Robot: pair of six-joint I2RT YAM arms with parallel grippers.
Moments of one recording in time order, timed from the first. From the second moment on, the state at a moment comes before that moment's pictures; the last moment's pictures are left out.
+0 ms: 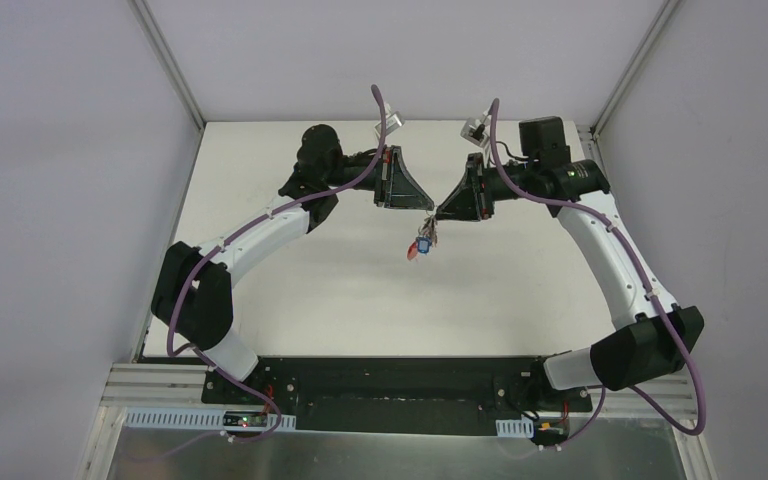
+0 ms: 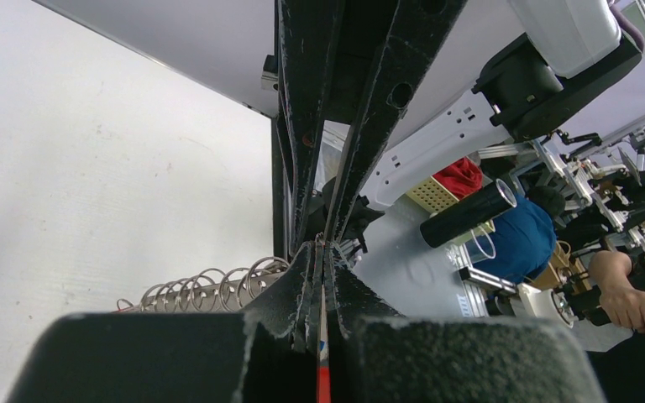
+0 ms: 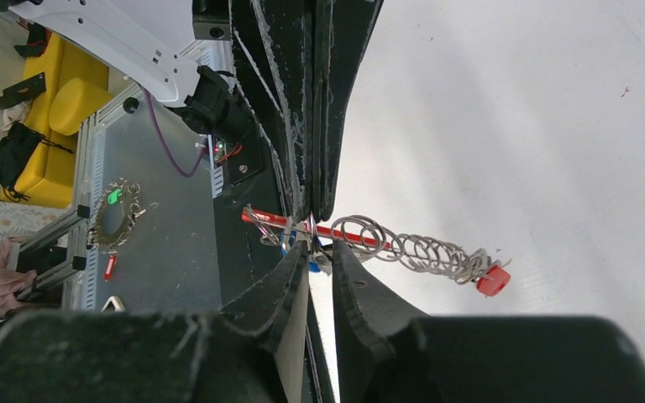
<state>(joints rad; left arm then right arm) -0.55 1.60 1.24 0.52 1.11 -0.82 0.32 1.40 1.48 -0.85 -1.09 -0.20</state>
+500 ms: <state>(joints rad) -0.55 1.60 1.24 0.49 1.11 -0.80 0.32 1.41 1.47 -0.83 -1.12 -0.17</state>
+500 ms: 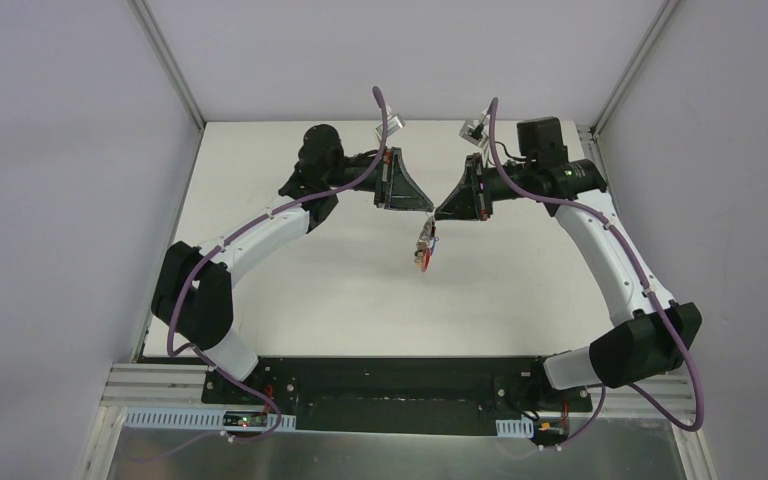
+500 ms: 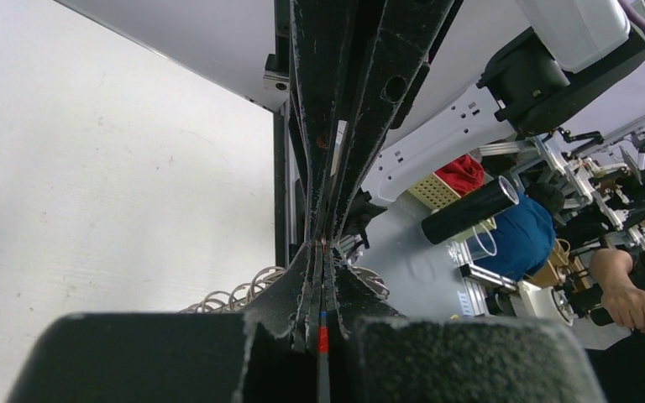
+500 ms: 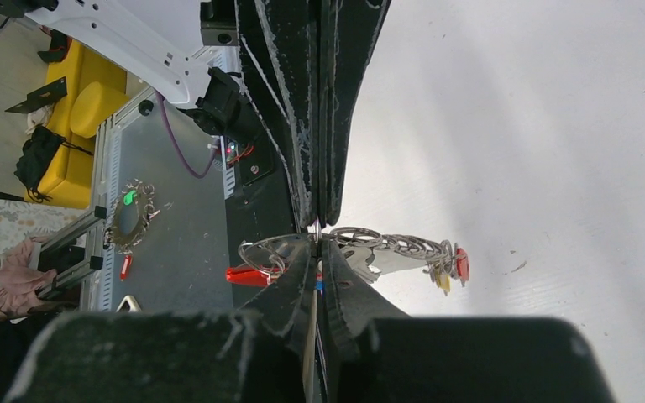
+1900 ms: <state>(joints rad) -0.56 1.60 1.29 0.09 1.12 -0.46 0.43 1.55 1.66 -1.16 -0.92 -0.39</state>
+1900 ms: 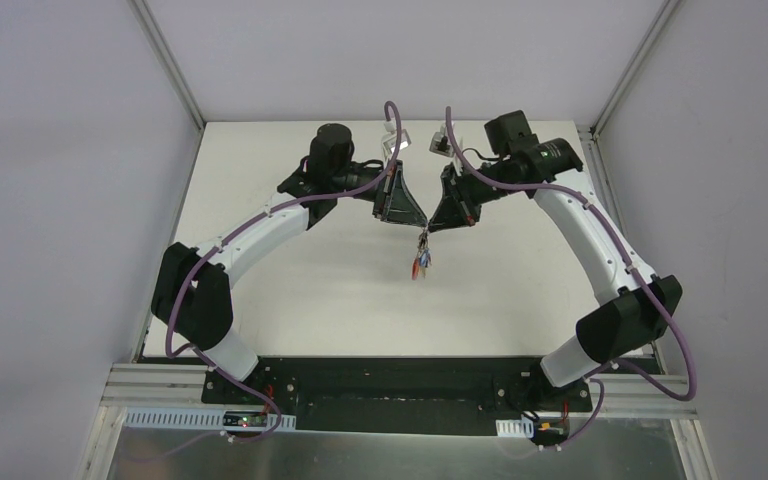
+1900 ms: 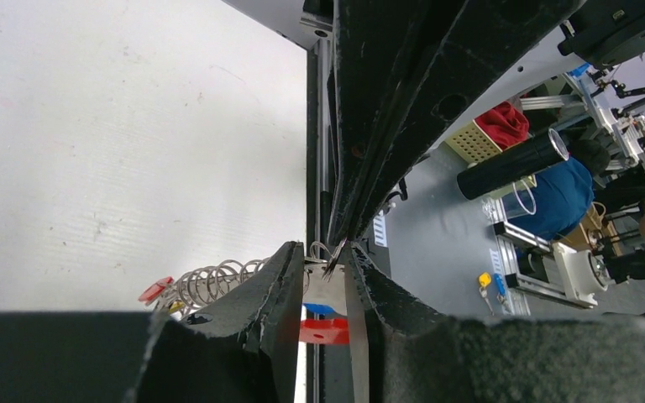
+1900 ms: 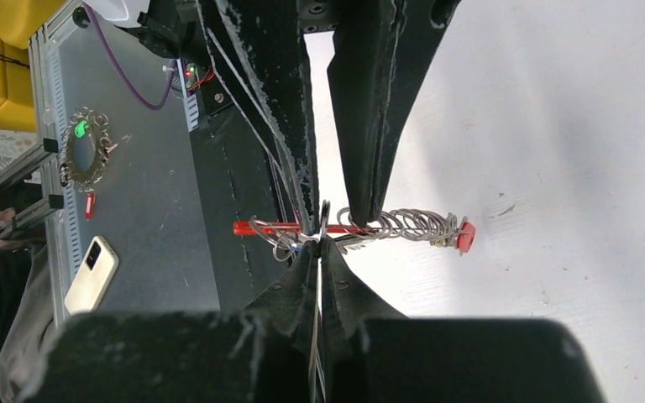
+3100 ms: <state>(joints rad) -0.57 1.59 1.32 -0.01 1.11 -0.38 0.35 1.51 1.56 -1.07 -1.00 -0.35</state>
